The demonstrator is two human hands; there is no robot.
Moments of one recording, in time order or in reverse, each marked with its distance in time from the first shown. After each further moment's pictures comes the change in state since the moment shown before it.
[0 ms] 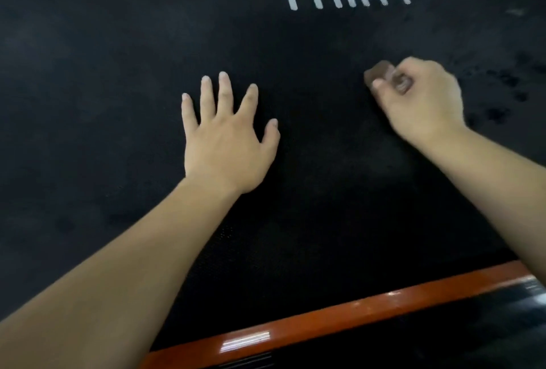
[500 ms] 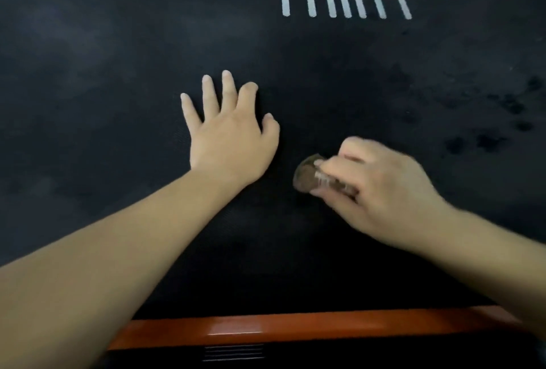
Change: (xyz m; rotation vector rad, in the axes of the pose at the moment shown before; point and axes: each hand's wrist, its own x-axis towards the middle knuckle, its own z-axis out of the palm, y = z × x) left_hand 0.005 0.073 0.014 -0.112 0.073 -0.183; right_hand -0.075 0.025 -0.019 0.117 -0.267 -0.718
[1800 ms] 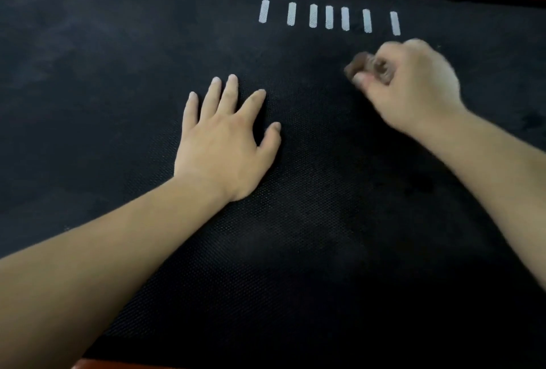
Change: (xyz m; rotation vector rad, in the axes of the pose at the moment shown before) left_hand 0.010 0.060 0.022 0.066 0.058 0.015; right_hand 0.089 0.165 -0.032 -0.096 0.210 0.332
